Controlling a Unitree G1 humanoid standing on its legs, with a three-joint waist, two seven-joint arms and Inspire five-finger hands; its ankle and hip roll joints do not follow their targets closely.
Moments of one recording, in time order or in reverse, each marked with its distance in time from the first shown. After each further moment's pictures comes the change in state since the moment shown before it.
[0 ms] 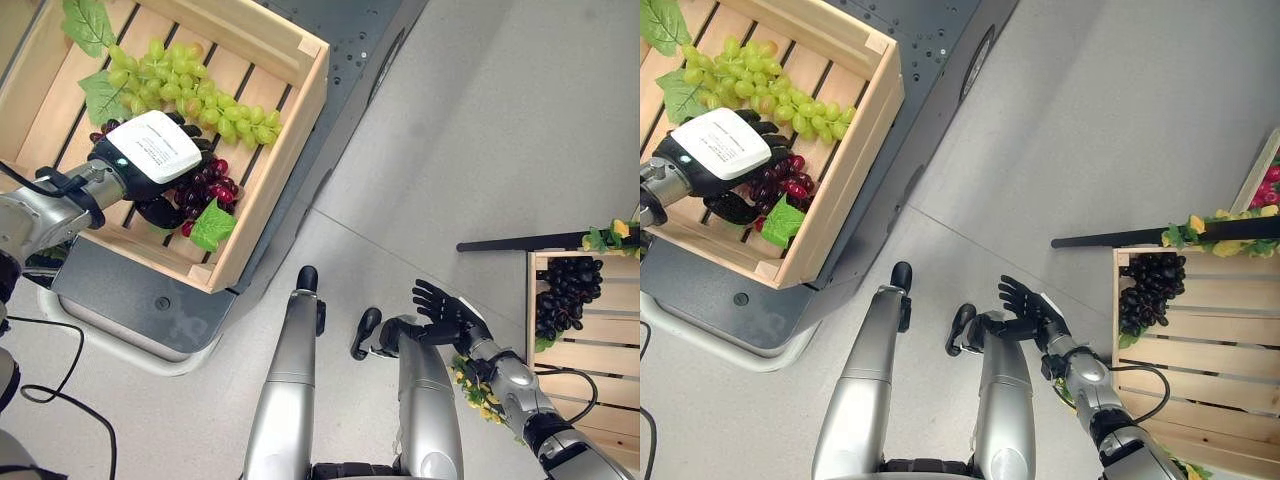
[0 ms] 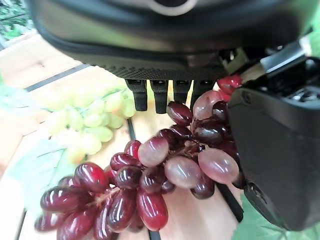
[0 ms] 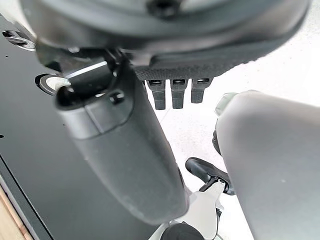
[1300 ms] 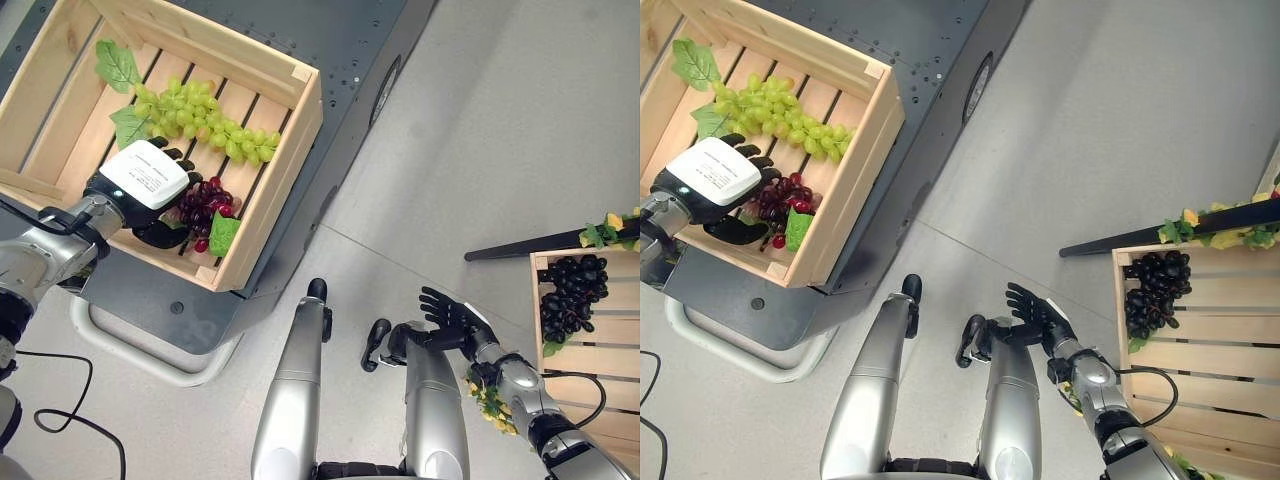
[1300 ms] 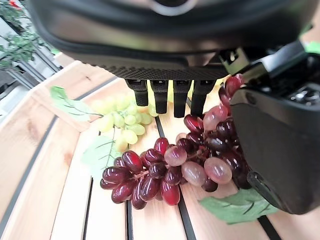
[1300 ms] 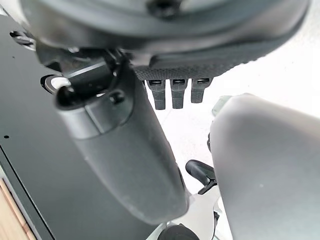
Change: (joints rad) left arm 0.275 0.009 0.173 -0.094 0.007 0.235 -0.052; right arm -0.001 -0.007 -0.034 0.046 -0.070 0.020 -0.007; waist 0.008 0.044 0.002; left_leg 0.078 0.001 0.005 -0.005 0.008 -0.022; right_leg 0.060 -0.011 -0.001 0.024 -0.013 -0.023
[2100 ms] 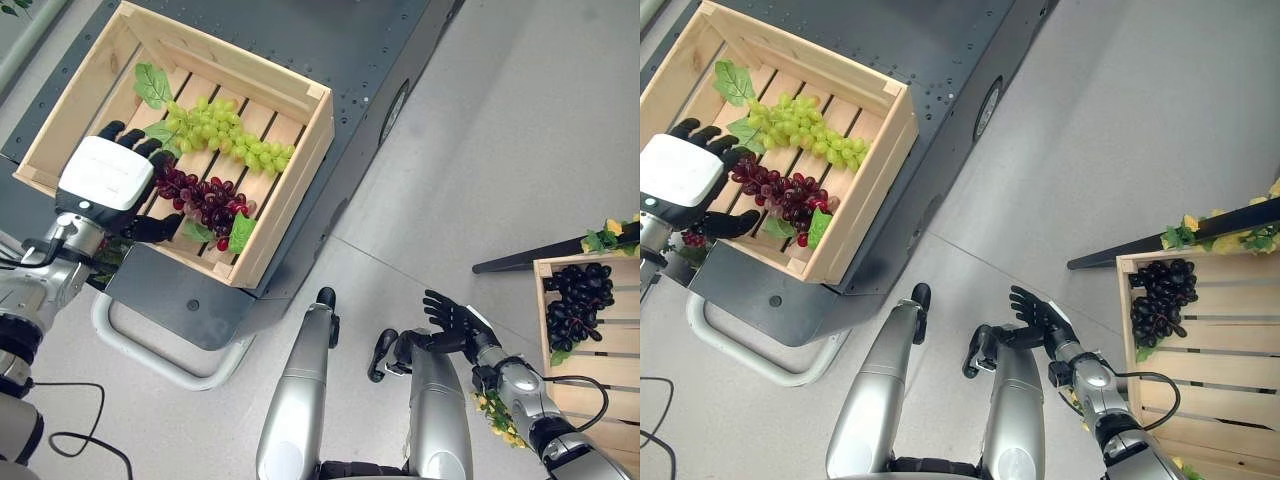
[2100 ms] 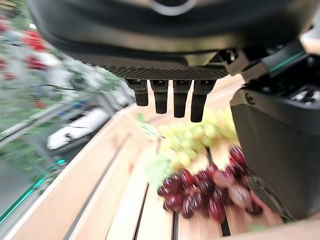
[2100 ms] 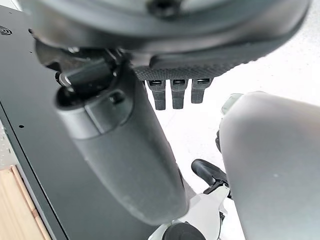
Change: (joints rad) left arm 0.170 -0.035 0.169 0.046 -0.055 0.072 0.190; right arm 0.003 -0.001 0.001 0.014 -0.040 -0.009 -0.035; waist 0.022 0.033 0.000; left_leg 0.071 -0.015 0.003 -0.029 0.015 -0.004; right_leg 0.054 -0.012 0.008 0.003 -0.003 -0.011
